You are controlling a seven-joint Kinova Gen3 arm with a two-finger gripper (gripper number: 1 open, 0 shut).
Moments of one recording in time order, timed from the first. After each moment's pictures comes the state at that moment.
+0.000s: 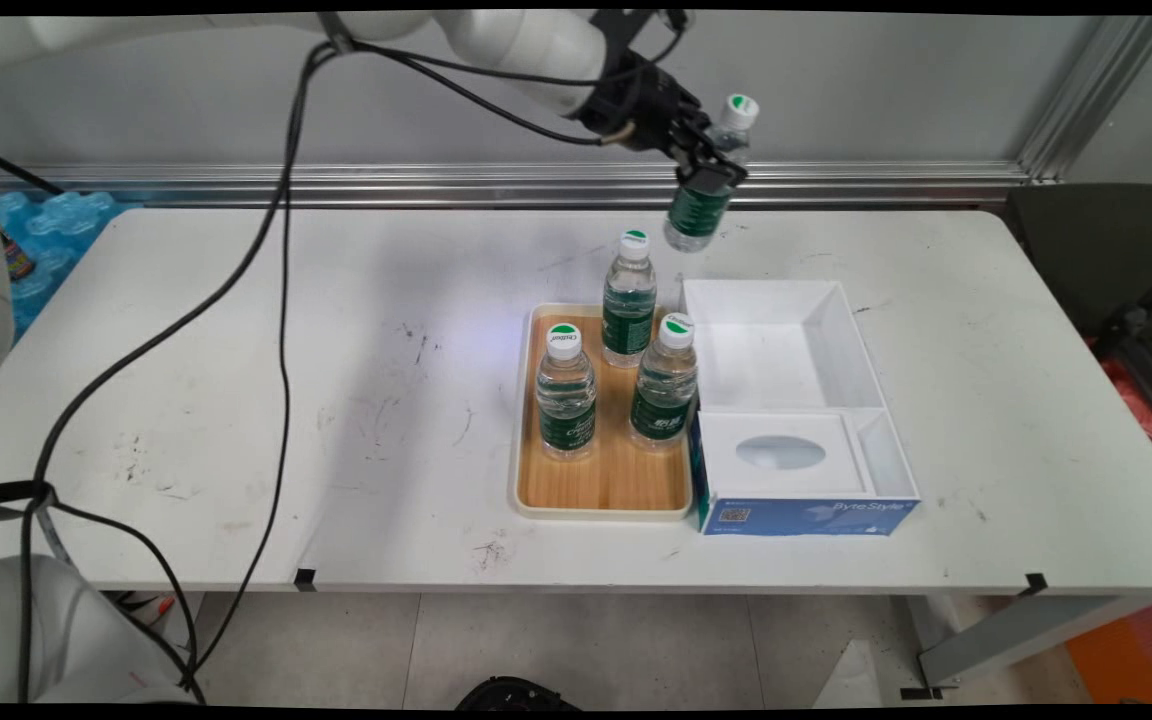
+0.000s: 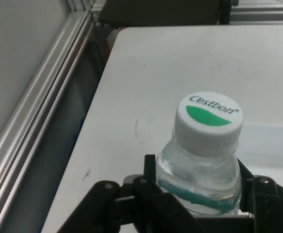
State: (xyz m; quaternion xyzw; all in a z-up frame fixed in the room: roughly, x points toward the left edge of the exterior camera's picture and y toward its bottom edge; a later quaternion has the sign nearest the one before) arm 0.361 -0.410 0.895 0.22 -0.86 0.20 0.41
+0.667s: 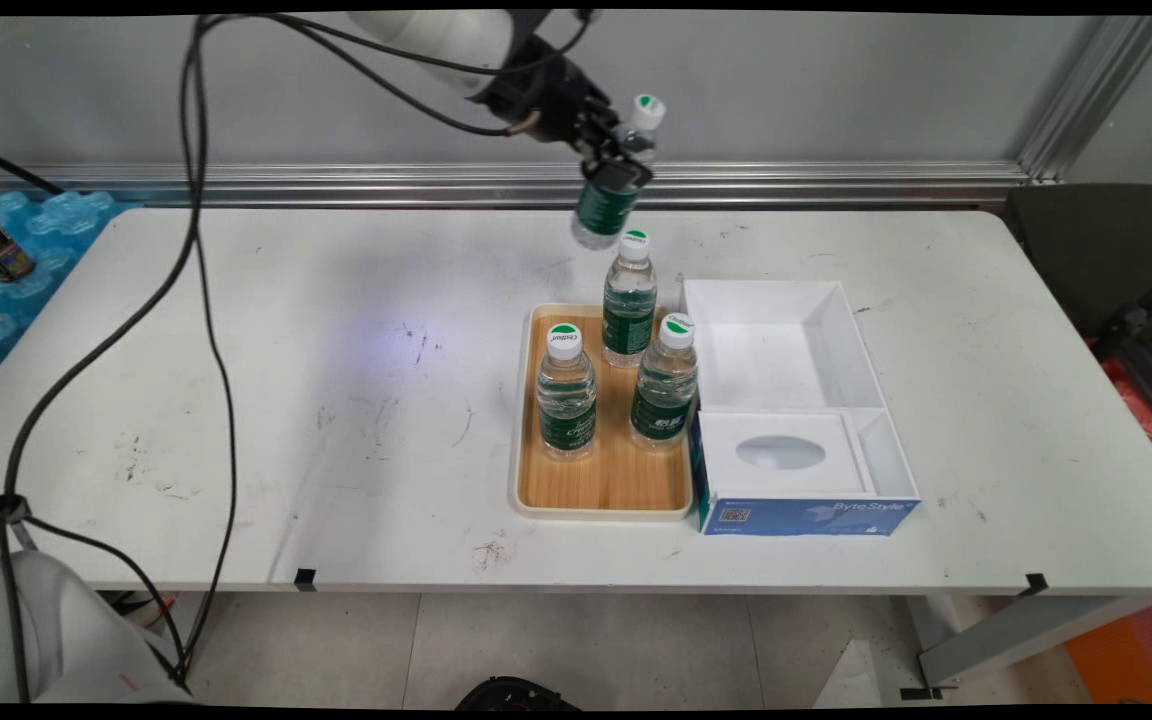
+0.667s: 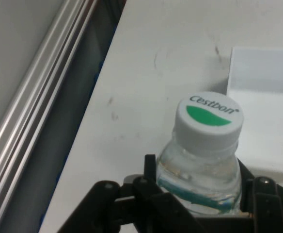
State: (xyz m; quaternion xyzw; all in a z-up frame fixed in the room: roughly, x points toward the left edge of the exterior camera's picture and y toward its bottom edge) arm 0.427 -0.374 0.917 0.24 -0.88 0.20 0.35
